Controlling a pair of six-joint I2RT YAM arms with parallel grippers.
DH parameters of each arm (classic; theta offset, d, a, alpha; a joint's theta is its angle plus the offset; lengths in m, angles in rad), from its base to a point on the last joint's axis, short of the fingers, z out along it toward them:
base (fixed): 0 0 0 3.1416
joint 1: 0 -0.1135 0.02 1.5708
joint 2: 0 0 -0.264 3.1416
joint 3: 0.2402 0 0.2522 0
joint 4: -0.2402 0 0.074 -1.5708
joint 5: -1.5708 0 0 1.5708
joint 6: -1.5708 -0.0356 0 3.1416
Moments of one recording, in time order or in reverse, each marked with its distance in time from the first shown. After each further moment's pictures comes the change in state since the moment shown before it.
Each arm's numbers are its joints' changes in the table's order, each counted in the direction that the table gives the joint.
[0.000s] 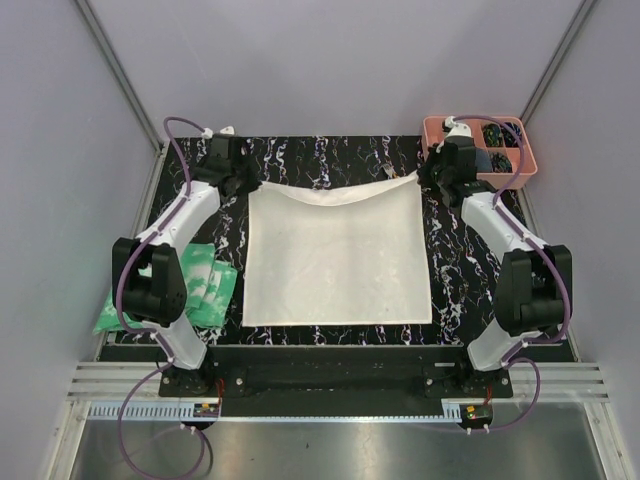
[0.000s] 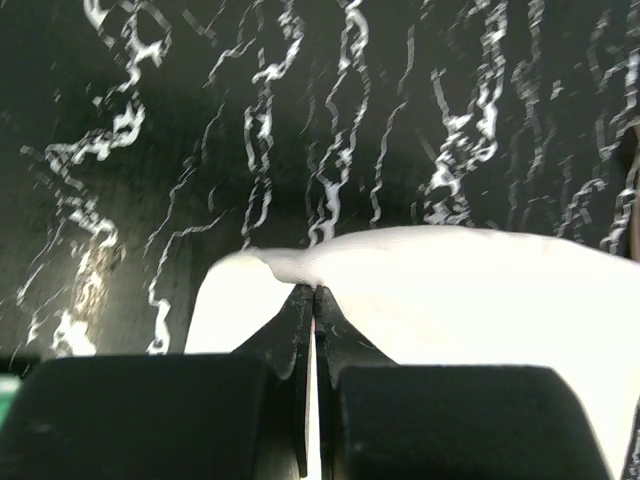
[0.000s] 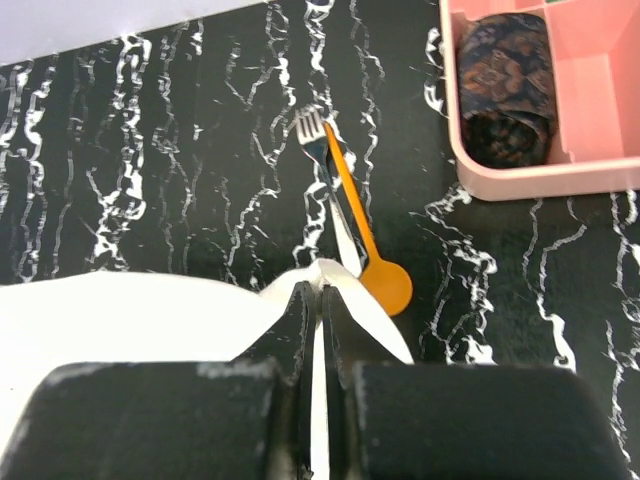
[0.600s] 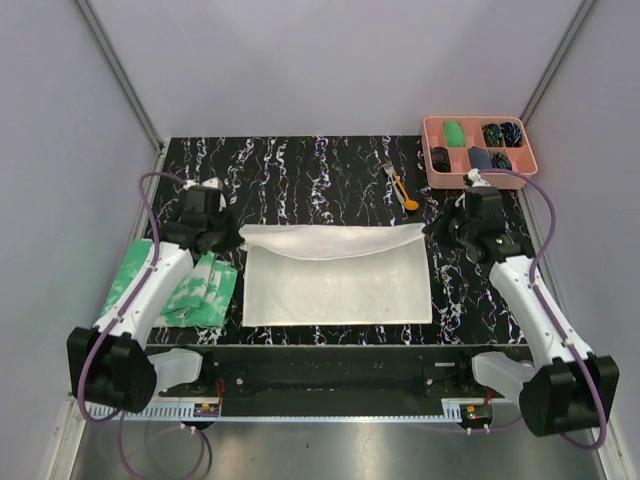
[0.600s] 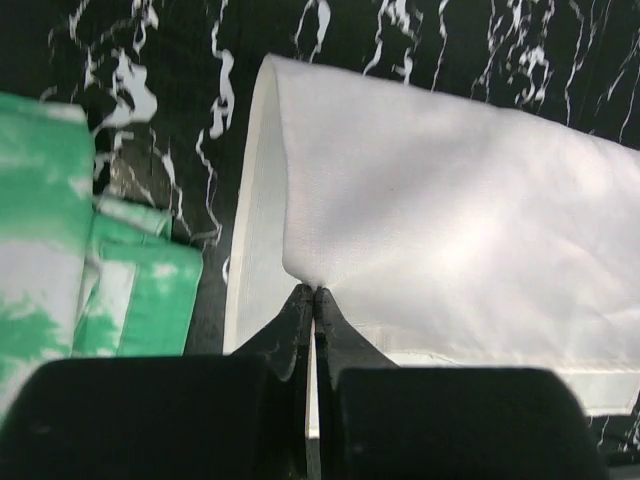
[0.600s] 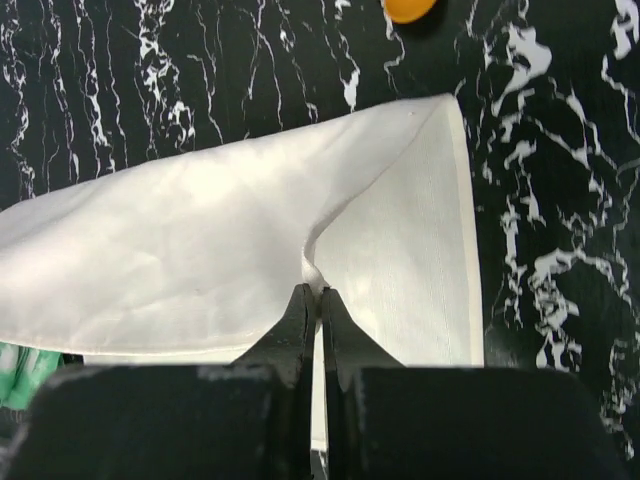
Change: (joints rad) left arm -0.005 -0.467 -0.404 -0.183 -0.083 -0.023; right arm 0.002 -0.507 -0.314 -0.379 0.148 -0.201
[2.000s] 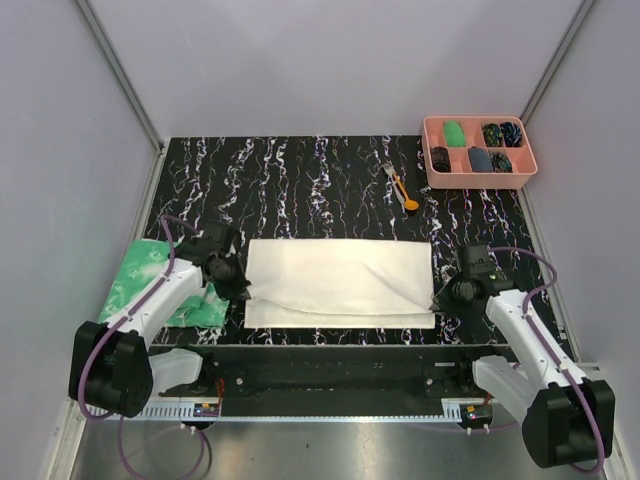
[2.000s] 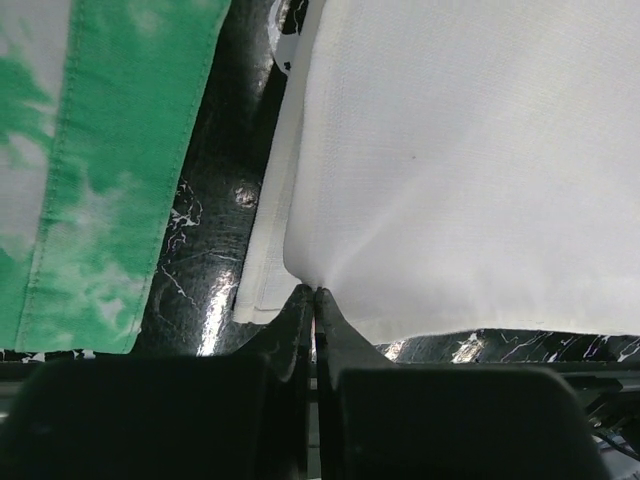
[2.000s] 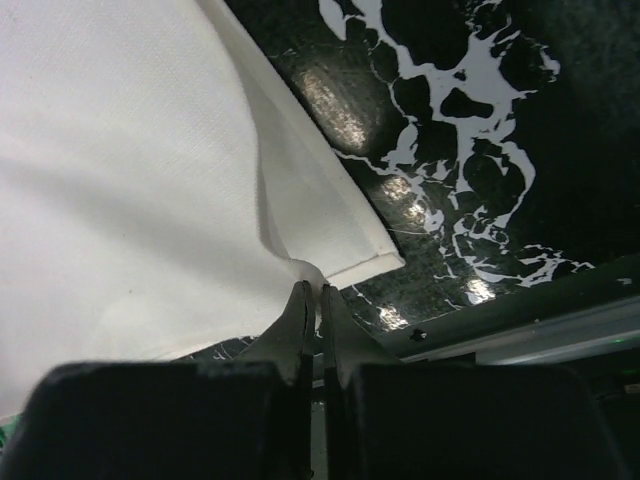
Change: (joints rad) left arm 0.061 -0.050 -0.258 -0.182 -0.086 0.159; right arm 0.000 -0.200 -0.344 -0.412 -0.077 -0.407
